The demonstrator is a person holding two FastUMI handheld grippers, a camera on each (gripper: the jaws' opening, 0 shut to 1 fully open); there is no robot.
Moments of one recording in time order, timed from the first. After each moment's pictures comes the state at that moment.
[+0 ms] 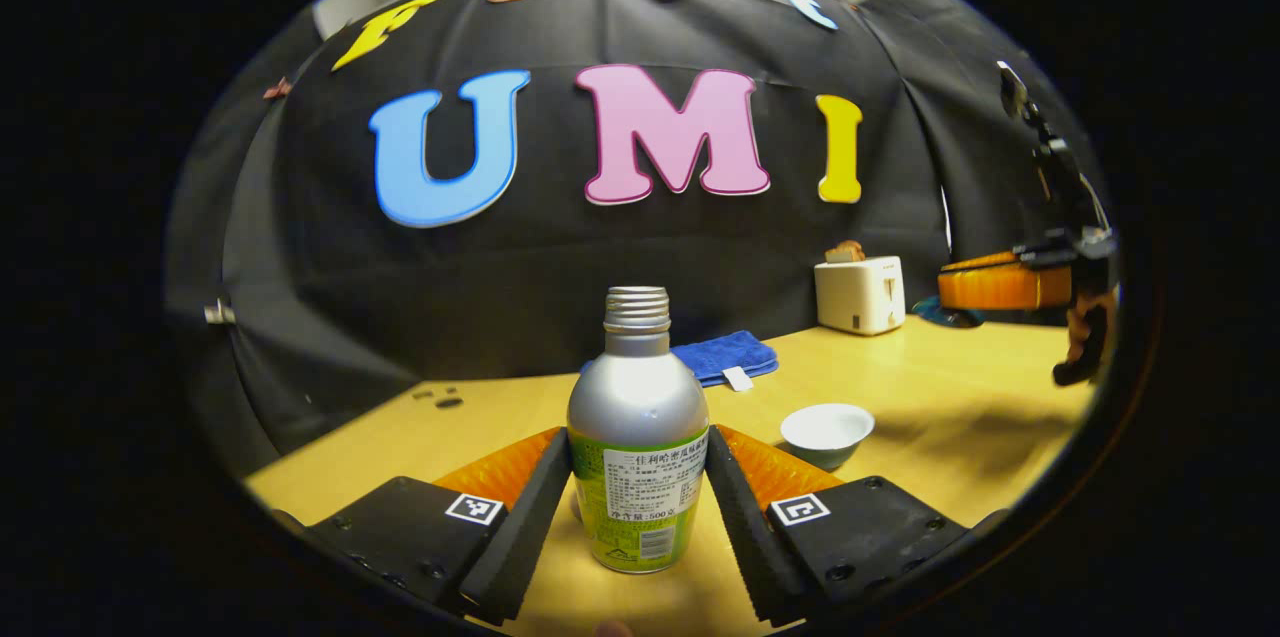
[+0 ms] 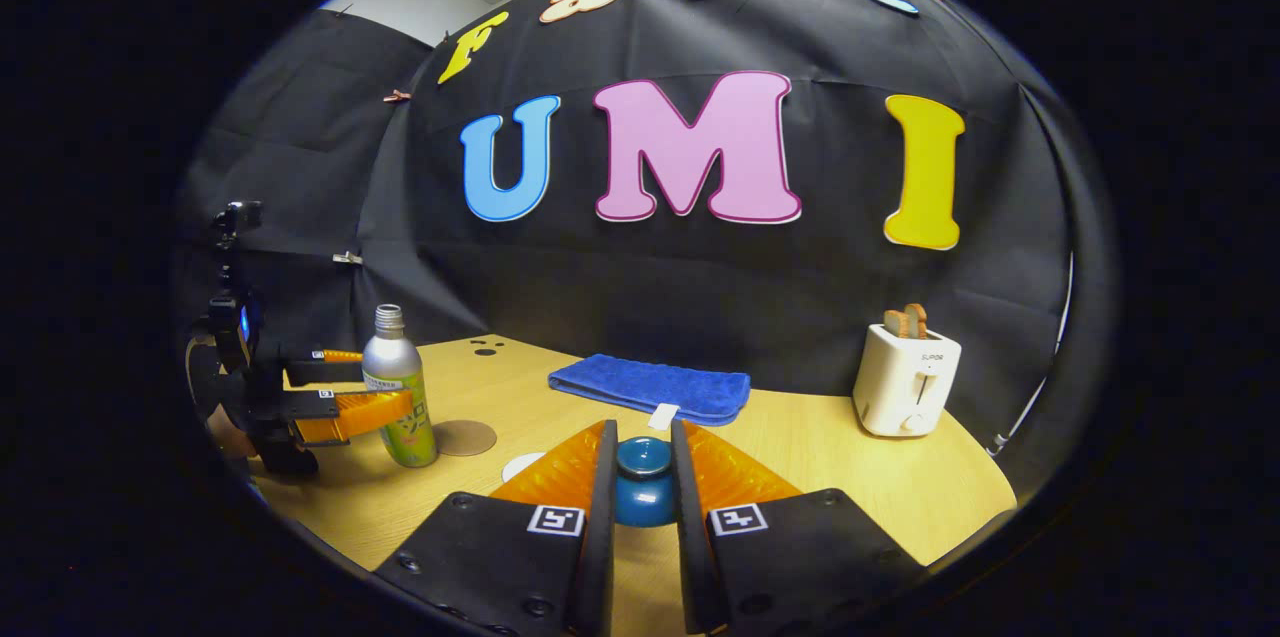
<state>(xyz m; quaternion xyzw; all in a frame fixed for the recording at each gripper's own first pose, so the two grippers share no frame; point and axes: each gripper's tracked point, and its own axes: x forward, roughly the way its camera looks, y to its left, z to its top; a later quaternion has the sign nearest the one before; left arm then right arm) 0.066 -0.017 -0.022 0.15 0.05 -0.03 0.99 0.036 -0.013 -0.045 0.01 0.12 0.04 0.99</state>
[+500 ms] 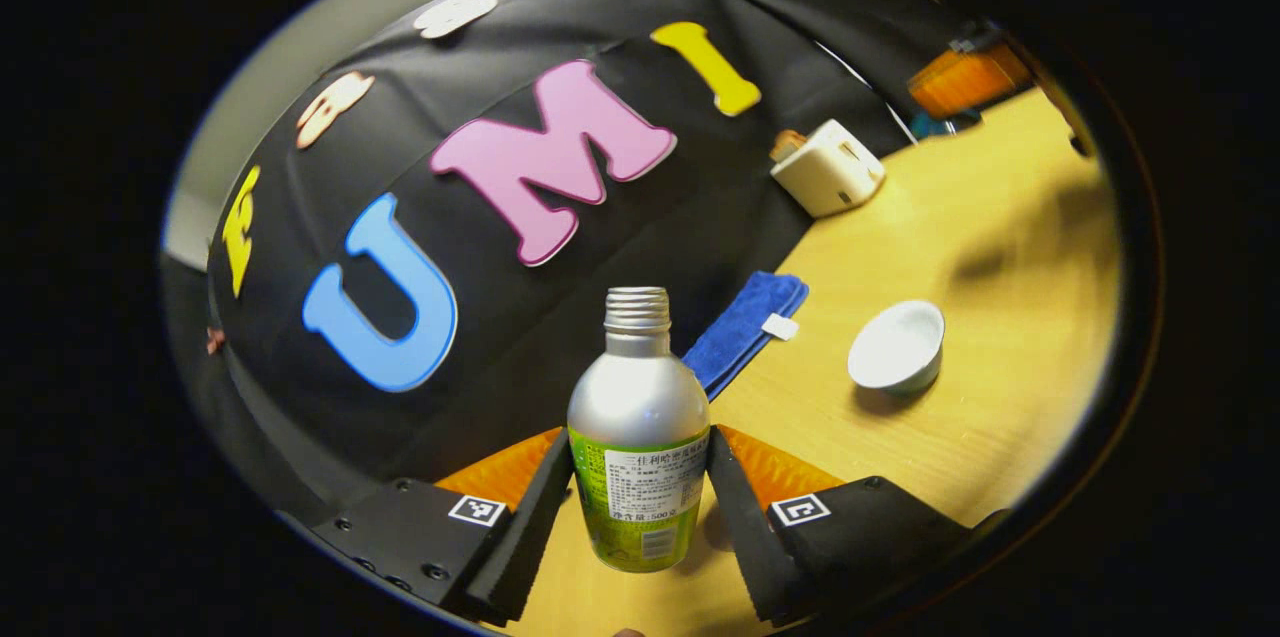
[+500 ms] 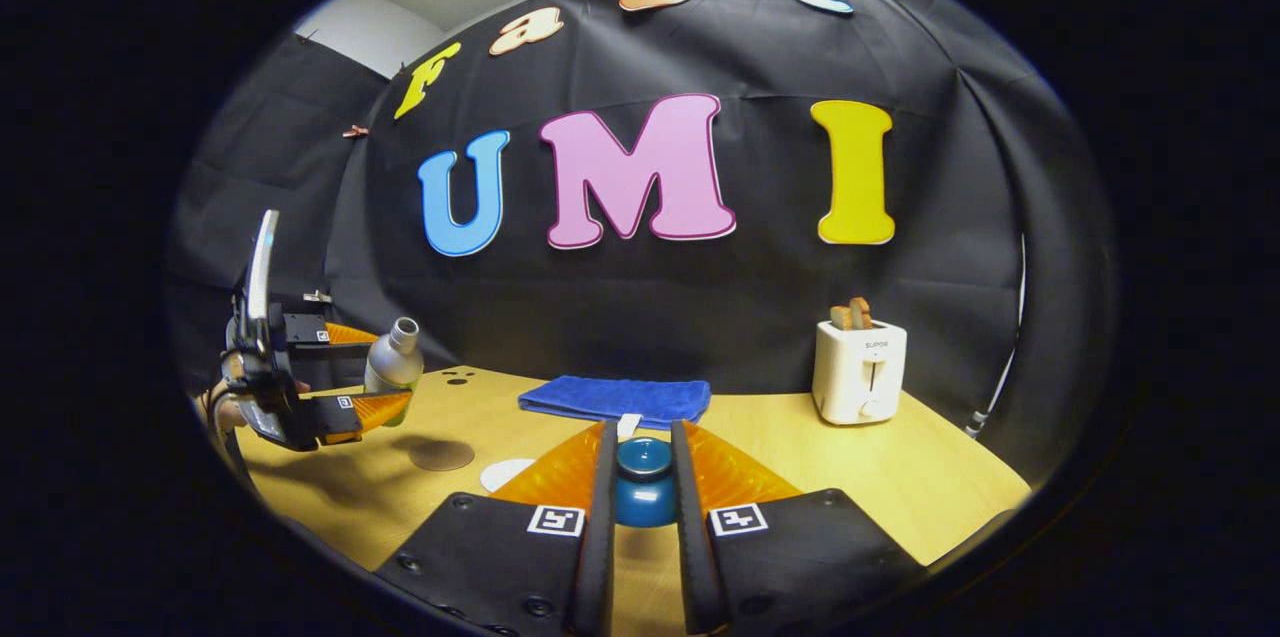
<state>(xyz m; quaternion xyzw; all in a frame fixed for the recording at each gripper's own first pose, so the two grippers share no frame) 0.107 -0.024 -0.015 0.46 0.07 -0.04 0.88 0.009 -0.053 -0.033 0.02 0.08 -0.02 1.00</state>
